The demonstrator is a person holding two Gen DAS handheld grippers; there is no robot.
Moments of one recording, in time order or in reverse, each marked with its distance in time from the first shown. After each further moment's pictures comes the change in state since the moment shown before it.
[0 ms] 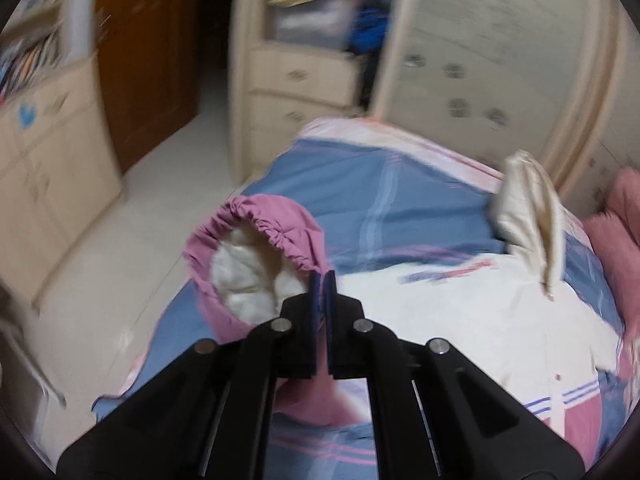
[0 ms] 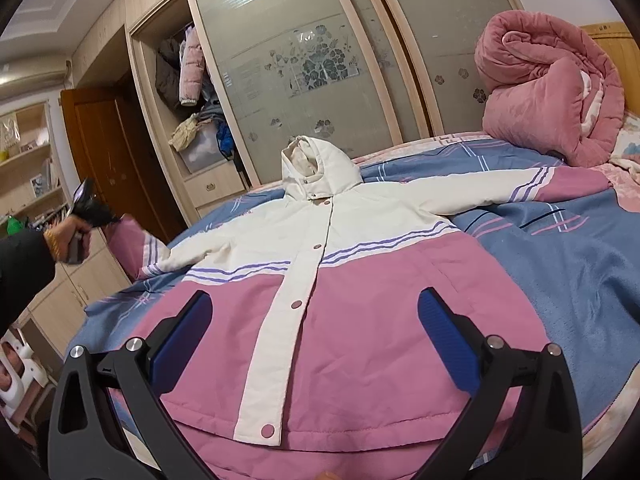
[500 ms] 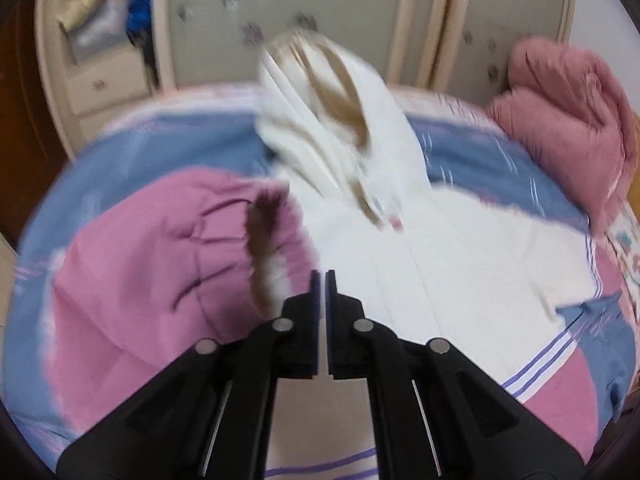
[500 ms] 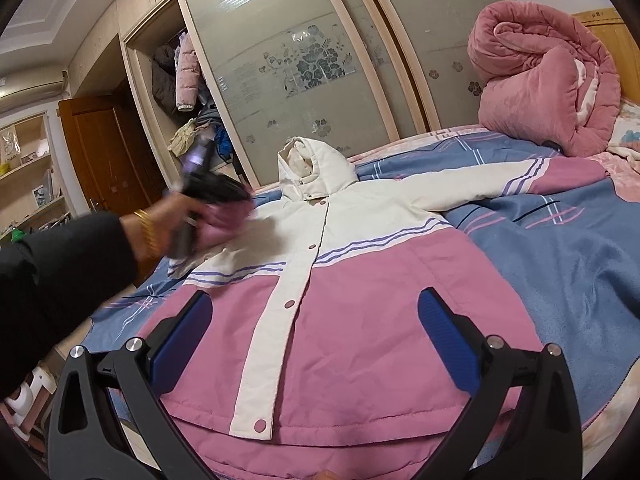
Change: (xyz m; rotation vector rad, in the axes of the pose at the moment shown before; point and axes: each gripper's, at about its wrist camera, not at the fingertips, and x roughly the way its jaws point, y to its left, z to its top) left arm 0.118 -0.352 -0.115 0.314 0.152 -0.280; right arm -0.006 -0.016 0.002 0.028 0.010 0.013
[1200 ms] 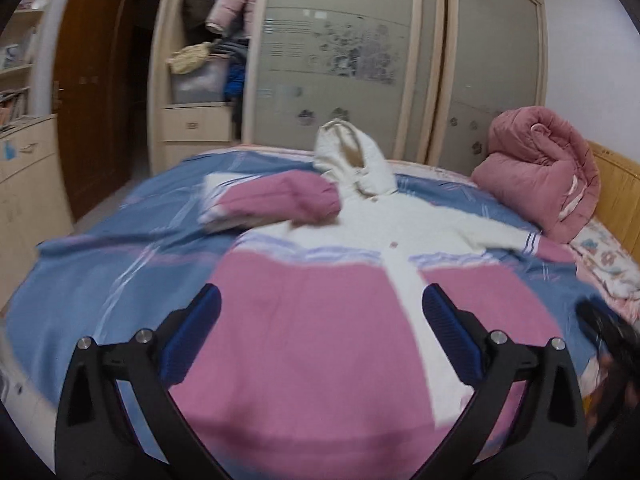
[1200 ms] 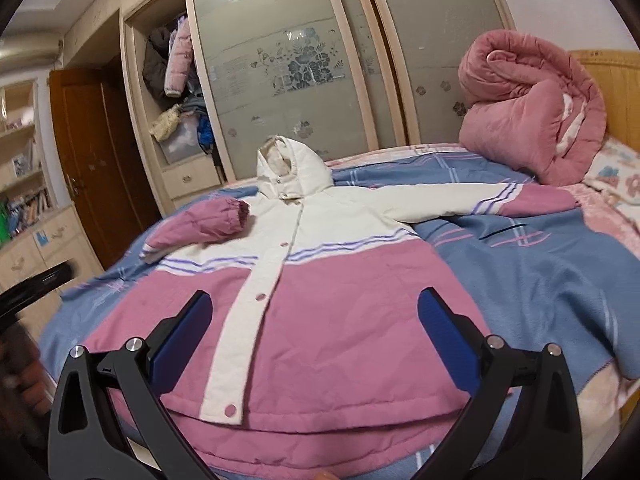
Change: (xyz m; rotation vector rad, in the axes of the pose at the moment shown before) left arm -0.310 -0.035 -0.306 -0.113 -0.402 0.151; right arm -0.019 0.013 -0.005 -0.111 -0.001 -0.146
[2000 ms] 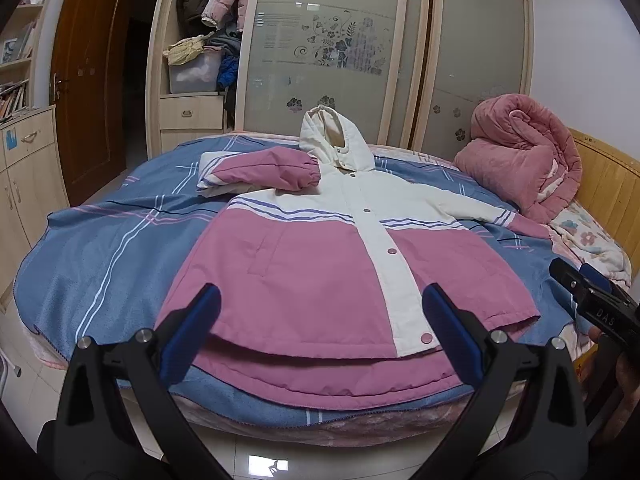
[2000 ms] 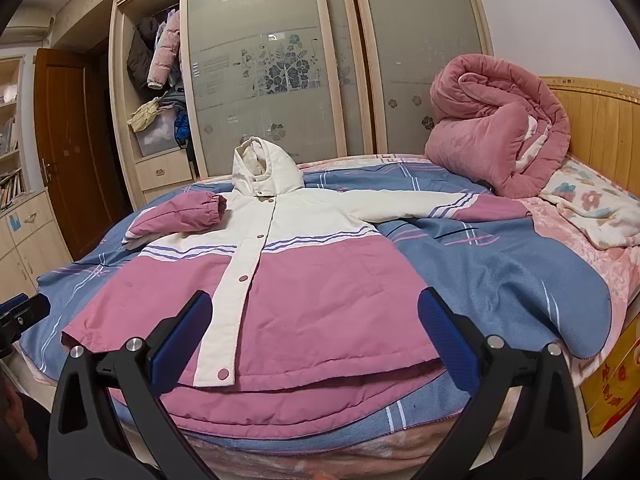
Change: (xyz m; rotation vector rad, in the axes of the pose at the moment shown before) left arm -0.060 -0.017 -0.038 0.011 0.036 -0.055; right arm -0.056 0.023 -0.013 -0.049 -0.019 -0.134
